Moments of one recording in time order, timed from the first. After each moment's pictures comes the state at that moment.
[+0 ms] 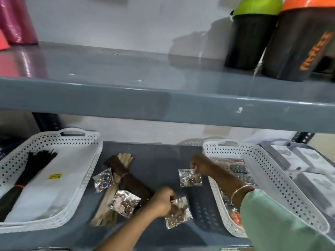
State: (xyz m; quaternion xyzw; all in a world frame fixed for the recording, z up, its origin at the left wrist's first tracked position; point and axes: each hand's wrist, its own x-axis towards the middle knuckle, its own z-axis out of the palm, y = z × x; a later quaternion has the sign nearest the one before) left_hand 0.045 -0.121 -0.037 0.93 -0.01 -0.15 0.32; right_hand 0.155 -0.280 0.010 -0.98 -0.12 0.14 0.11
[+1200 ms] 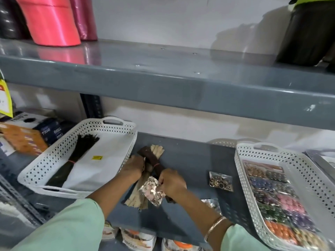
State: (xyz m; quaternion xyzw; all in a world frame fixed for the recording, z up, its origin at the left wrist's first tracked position) left_hand 0.067 0.042 -0.021 0.96 0.19 -0.04 0.20; right_hand 0.058 -0.103 -0.014 -0.96 -0.15 0.15 0.20
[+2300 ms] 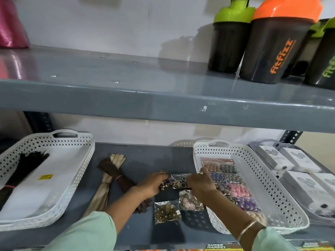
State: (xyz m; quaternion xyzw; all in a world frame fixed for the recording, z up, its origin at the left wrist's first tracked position) left_hand 0.085 -0.118 -0.025 0.95 -0.19 -0.09 0.21; right_hand 0.078 -0.295 0.003 -0.97 -0.17 0.04 -0.16
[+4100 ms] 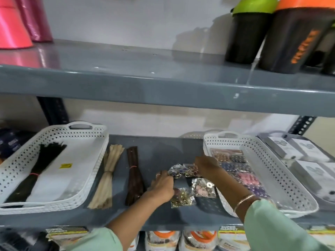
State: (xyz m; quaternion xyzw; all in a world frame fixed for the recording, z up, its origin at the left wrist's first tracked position) left_hand 0.032 -0.114 -0.022 0.97 -0.03 -0.14 0.17; right_hand 0.086 -0.261 0.021 -0.99 -0.07 0.12 0.00
